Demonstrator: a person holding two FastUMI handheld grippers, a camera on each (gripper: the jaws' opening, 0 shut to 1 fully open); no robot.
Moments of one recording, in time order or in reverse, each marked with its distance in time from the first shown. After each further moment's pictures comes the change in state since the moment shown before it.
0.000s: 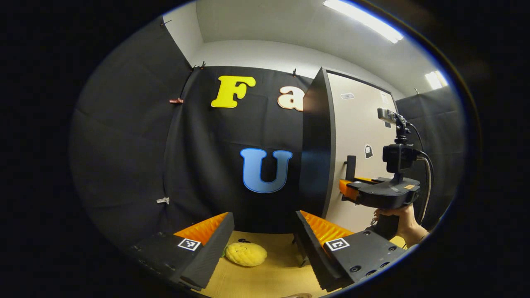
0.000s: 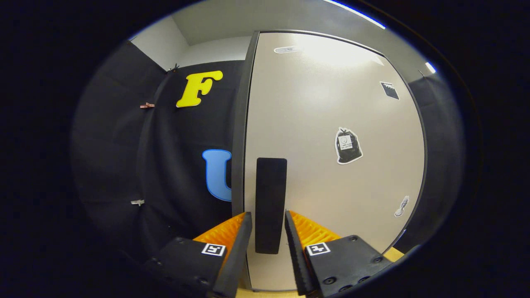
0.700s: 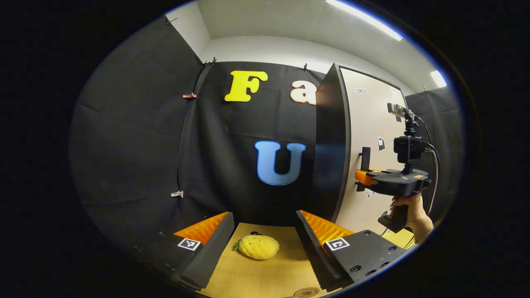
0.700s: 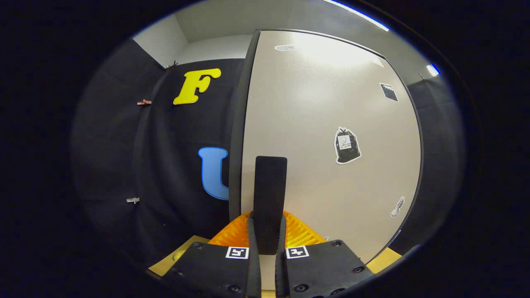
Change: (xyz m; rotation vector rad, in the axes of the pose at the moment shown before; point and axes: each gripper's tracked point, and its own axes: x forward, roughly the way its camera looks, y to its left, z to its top) left arm -0.020 0.024 -0.009 0.003 0.030 0.063; right arm -0.008 0.001 -0.001 0.000 0.021 0.008
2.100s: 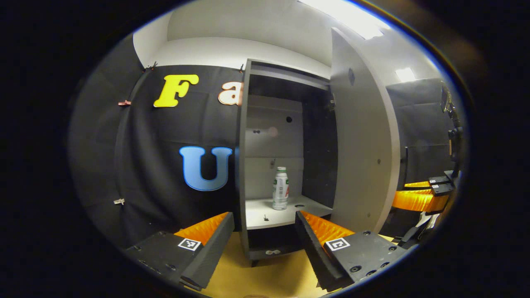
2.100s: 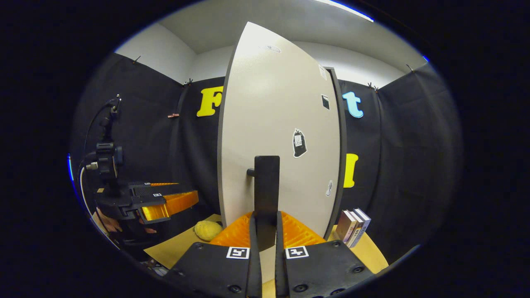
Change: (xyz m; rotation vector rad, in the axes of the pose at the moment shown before) left arm 0.015 -0.244 0.006 0.060 -0.012 -0.395; right arm -0.214 -0.131 0.017 0.041 0.034 0.128
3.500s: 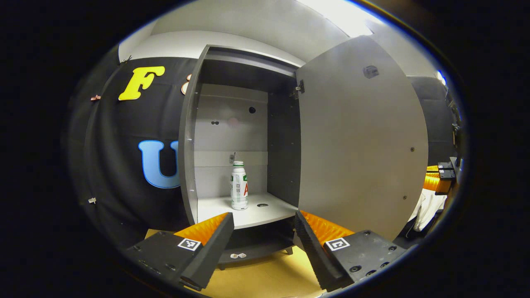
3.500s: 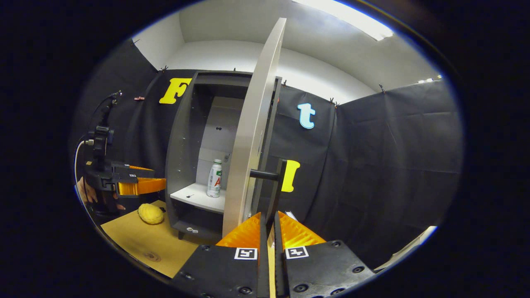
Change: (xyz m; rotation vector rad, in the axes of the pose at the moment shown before) left arm 0.047 -0.088 -0.014 -0.009 0.029 -0.161; right arm -0.048 -0.130 0.000 -0.123 -0.031 -0.272
